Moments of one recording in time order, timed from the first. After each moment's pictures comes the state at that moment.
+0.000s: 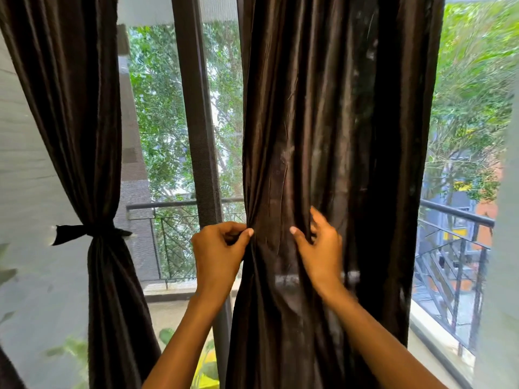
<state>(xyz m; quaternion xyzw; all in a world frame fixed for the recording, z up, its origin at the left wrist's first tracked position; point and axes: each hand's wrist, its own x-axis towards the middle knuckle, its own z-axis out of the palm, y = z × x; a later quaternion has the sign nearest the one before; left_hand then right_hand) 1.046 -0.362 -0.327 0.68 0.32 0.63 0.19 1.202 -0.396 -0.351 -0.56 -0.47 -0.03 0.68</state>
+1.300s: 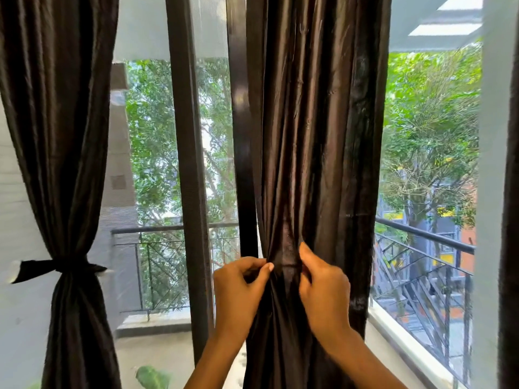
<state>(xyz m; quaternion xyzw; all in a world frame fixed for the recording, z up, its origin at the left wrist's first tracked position) 1.088 -0.383 -0.340 0.70 0.26 0.63 0.20 1.215 -0.429 -0.353 -0.60 -0.49 -0.31 0.56</state>
